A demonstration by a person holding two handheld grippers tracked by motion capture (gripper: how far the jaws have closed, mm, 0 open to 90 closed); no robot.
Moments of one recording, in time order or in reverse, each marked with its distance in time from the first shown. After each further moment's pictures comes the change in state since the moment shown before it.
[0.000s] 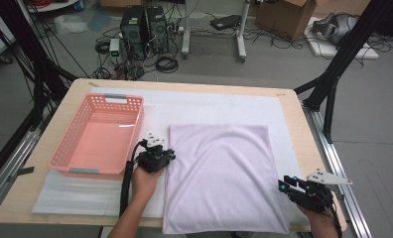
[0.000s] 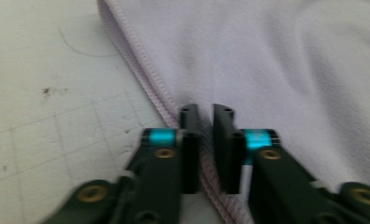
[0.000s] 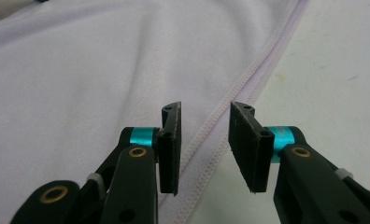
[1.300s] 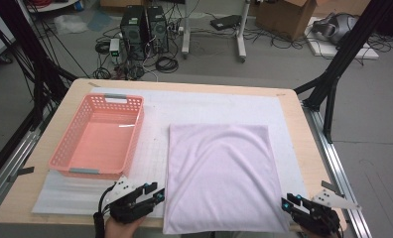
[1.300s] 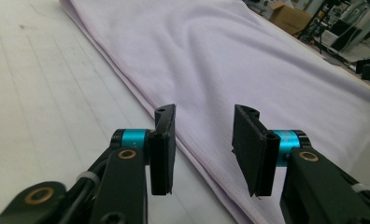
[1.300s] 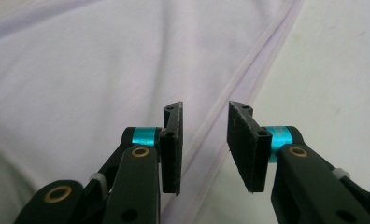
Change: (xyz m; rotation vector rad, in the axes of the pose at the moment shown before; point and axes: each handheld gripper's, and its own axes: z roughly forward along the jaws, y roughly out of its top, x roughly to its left) left arm -0.024 -0.077 -0.109 -0.206 -0.210 -0.037; right arm 0.030 -0.028 -0.028 0.002 -0.026 0.034
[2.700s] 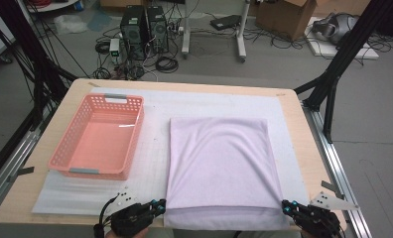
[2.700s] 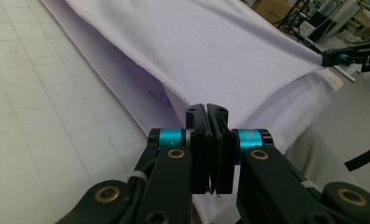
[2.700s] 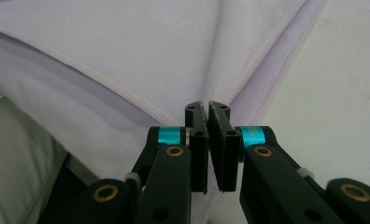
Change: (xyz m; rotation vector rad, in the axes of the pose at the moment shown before) left arm -0.032 -0.017 -0.020 0.076 -0.086 -0.059; right arm 0.009 -0.003 -0.009 0.055 0.063 -0.022
